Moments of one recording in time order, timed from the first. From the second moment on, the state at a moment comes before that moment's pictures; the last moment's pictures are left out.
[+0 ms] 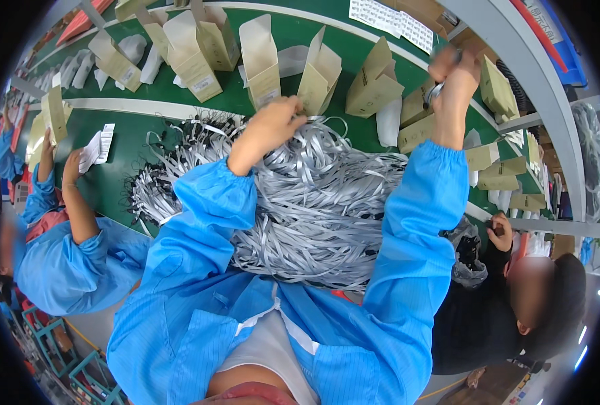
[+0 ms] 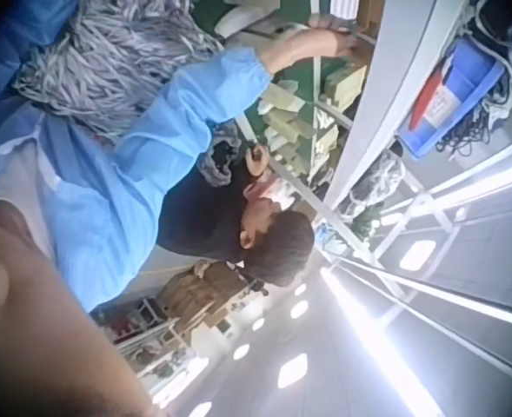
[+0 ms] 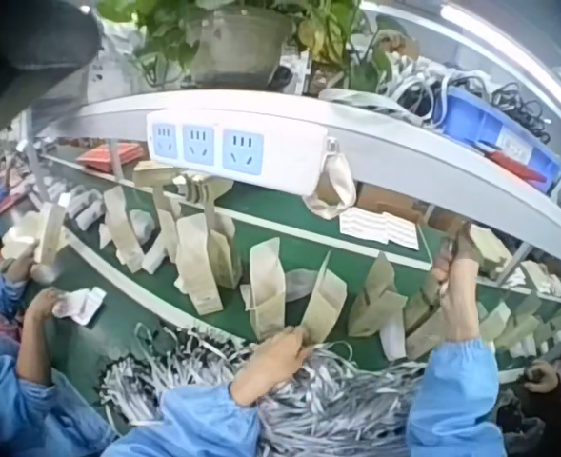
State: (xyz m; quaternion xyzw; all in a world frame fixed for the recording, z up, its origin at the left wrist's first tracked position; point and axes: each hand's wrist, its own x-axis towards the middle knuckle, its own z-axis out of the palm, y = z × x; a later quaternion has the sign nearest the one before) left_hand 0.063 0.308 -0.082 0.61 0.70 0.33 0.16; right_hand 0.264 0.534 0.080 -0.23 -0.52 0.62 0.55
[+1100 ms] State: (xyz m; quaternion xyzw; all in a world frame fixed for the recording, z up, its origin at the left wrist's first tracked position) left_hand 0.083 0.327 -0.144 0.53 0.78 0.34 0.06; right_hand 0.302 0.584 -0.001 -0.28 -0.93 0.16 0.16
